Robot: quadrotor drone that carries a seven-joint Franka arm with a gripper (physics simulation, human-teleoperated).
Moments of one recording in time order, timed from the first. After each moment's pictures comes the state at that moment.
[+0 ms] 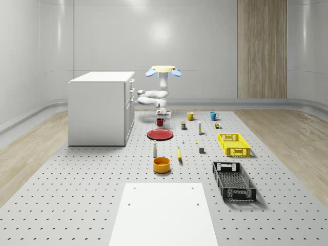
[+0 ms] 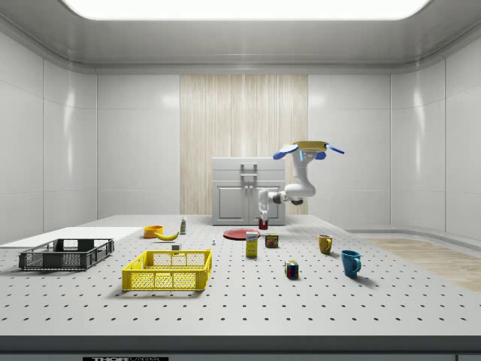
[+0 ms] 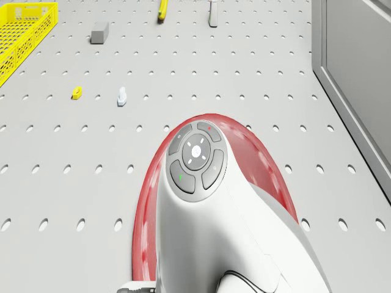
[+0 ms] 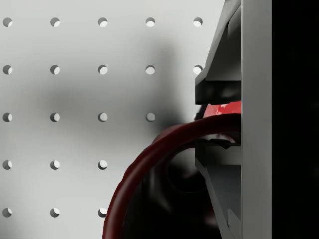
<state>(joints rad) -1.15 -1.46 1.30 -2.86 -1.85 1.54 1.67</state>
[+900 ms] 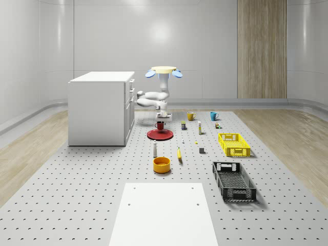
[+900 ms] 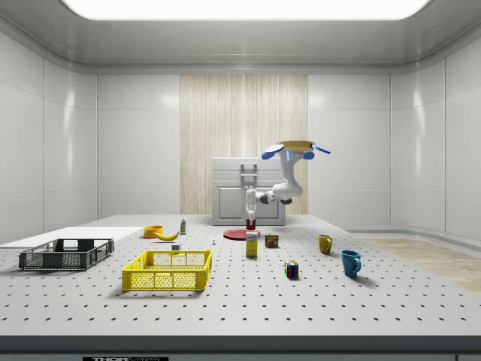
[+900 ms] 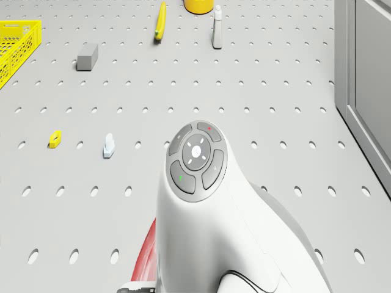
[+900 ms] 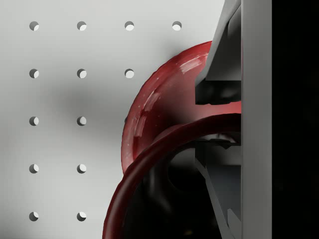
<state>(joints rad) -1.16 -1.48 1.31 -2.86 -1.84 1.56 1.67</state>
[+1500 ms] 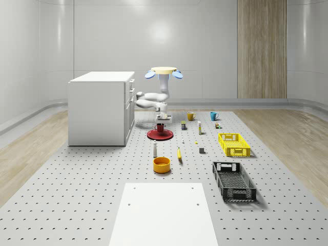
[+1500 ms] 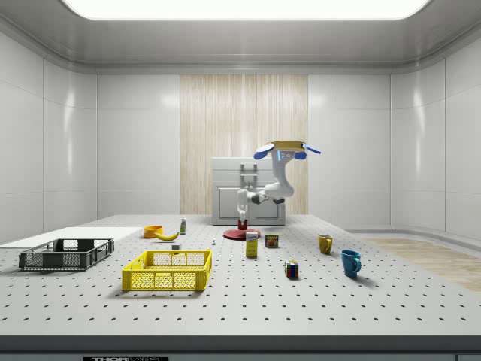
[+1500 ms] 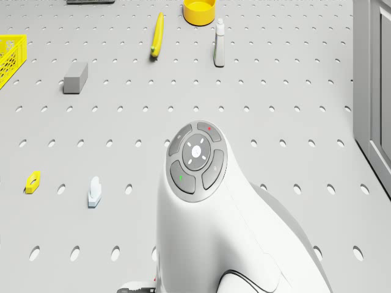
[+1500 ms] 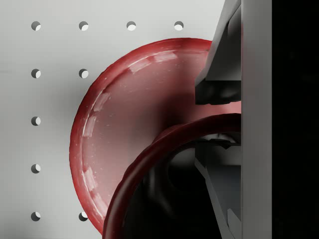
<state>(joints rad) -1.16 -1.50 1.31 -2.86 -1.84 1.57 1.68</state>
